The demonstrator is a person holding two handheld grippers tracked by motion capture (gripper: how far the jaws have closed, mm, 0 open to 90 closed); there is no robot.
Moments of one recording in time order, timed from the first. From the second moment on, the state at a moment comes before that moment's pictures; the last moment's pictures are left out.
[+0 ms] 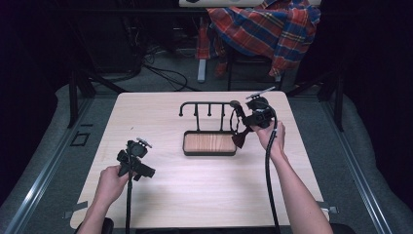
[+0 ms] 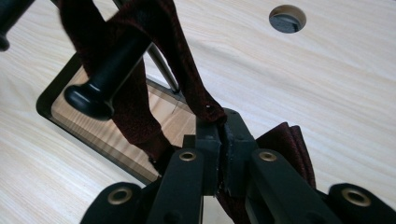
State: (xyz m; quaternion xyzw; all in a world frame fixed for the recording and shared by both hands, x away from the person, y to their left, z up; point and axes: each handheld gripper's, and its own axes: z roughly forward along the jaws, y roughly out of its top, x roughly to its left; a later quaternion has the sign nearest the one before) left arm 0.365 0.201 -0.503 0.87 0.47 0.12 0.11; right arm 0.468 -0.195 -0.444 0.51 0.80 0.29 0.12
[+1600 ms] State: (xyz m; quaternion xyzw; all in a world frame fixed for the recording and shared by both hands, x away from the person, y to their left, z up) left arm 0.365 0.201 -0.503 0.87 0.47 0.12 0.11; right arm 0.440 -0.196 -0.433 0.44 0.84 0.28 0.12
